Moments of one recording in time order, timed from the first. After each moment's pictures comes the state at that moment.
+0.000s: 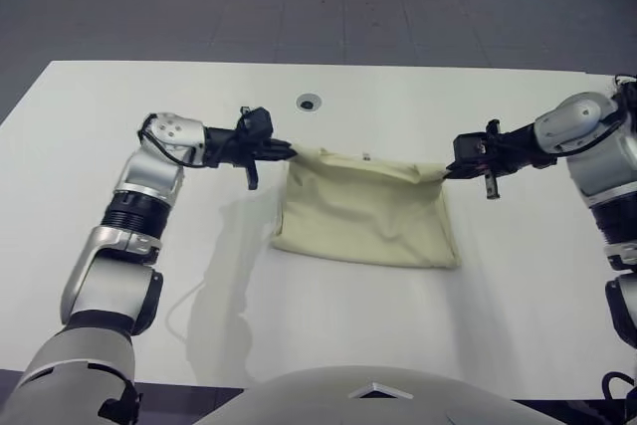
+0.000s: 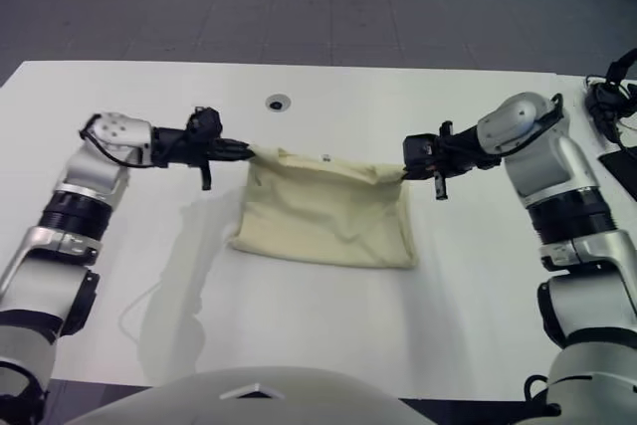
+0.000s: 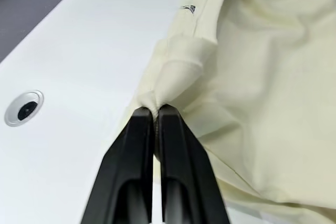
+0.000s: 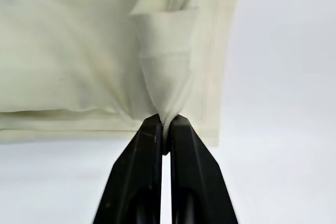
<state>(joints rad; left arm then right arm) -0.71 0.55 -0.30 0.57 -0.11 0.01 -1.19 -0.71 -0.86 0.37 0.36 -0.17 0.10 1.40</state>
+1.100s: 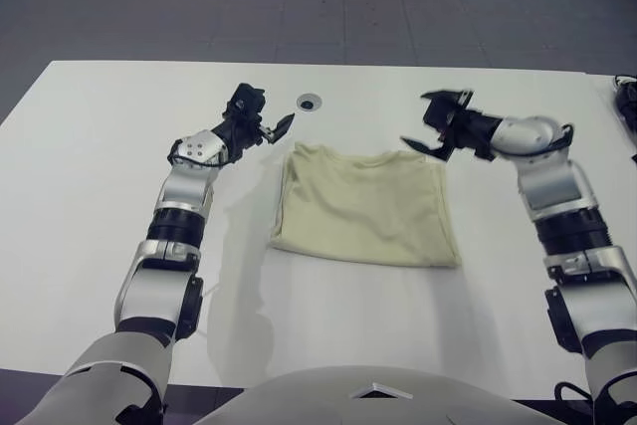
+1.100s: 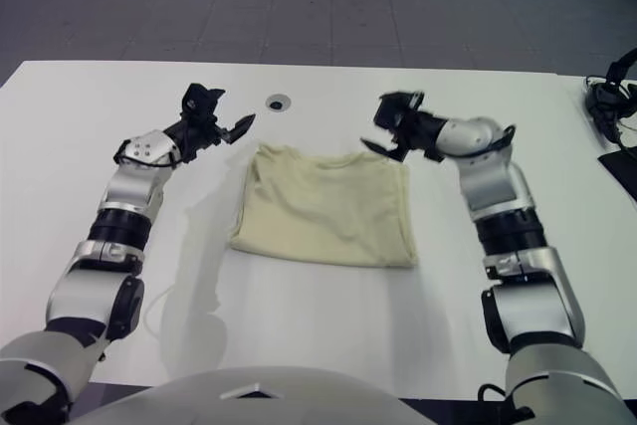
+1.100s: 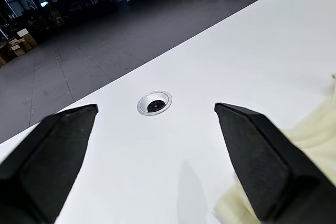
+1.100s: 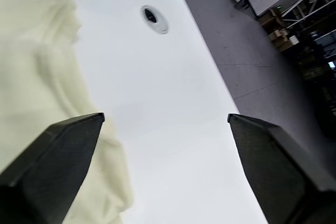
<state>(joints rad) -0.58 0.35 -0.05 0.54 -0.04 -0.03 -0.59 -0.54 -0.61 0.24 0.31 -0.20 0.03 0.77</state>
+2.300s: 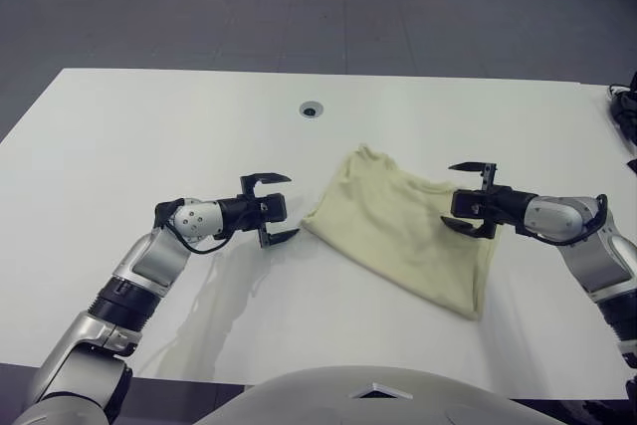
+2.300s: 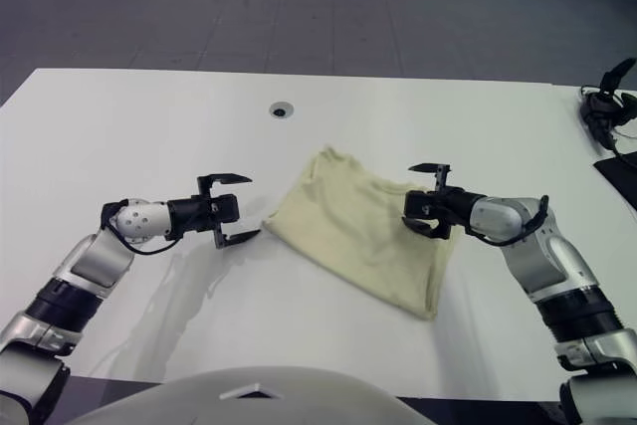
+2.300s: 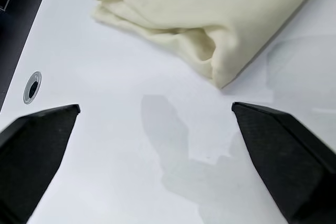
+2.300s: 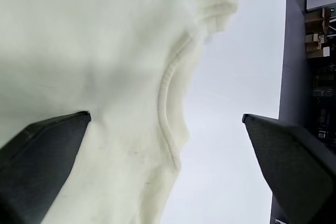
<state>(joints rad) -0.26 0.69 -0.39 0.07 0.16 -0.06 -0.82 -0.09 -0.96 0.23 -0.05 -0.31 -0.05 0.79</state>
